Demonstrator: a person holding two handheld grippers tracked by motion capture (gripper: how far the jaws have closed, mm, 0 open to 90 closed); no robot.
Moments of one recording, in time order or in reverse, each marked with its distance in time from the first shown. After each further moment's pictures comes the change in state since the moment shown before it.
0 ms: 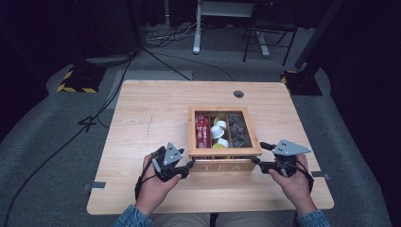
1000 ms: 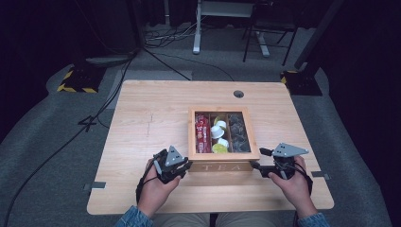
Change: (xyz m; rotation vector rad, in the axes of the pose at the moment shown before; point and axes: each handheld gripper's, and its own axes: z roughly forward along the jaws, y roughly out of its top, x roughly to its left) left arm -0.003 -0.007 0.005 0.078 -0.047 -0.004; right arm -0.002 -0.020 0.007 0.065 0.043 0.086
